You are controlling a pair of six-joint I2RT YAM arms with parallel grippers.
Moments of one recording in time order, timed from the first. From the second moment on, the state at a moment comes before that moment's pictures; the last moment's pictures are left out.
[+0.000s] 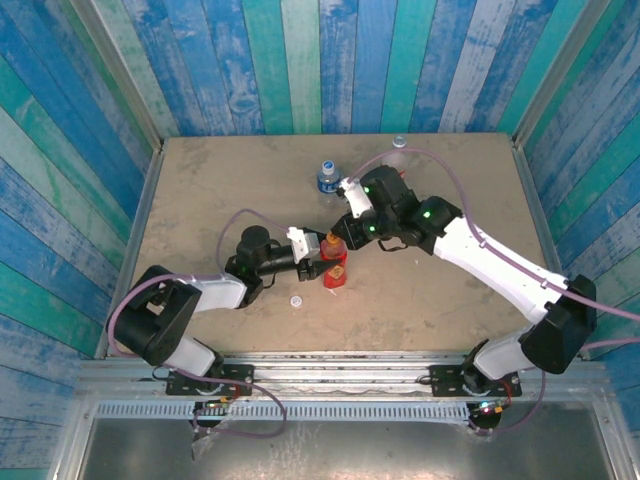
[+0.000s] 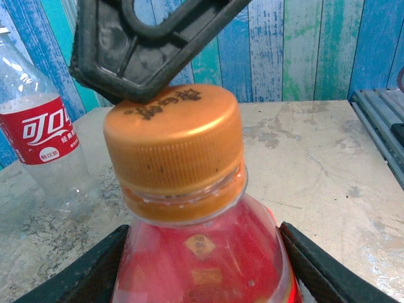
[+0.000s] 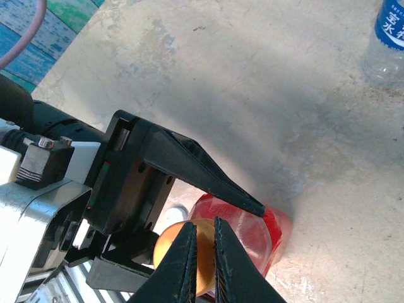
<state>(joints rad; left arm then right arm) -0.54 1.49 0.43 0.96 0.77 0.23 0.77 1.45 1.34 -0.67 -0.24 0.25</state>
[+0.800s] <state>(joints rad) -0.54 1.49 0.43 0.95 0.80 0.24 0.76 1.37 1.25 -0.66 -0.32 0.27</state>
